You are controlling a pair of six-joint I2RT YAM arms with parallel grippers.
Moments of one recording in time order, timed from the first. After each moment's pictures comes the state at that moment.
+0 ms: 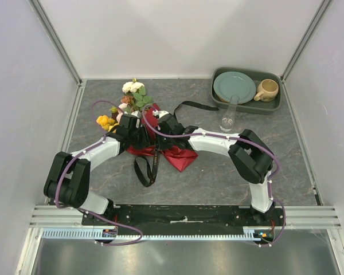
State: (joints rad) left arm -0.35 1.47 0.78 -0.16 0.19 -0.59; right arm 0.89 1.98 1.37 -0.15 -0.03 0.50
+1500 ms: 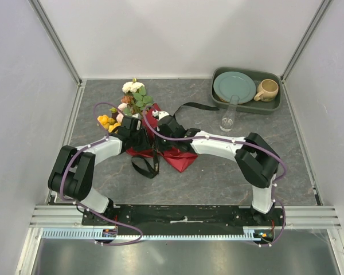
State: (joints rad) left arm -0.34 1.54 0.76 -0.13 0.18 -0.59; right arm 0.92 1.94 1.33 -0.11 -0.03 0.54
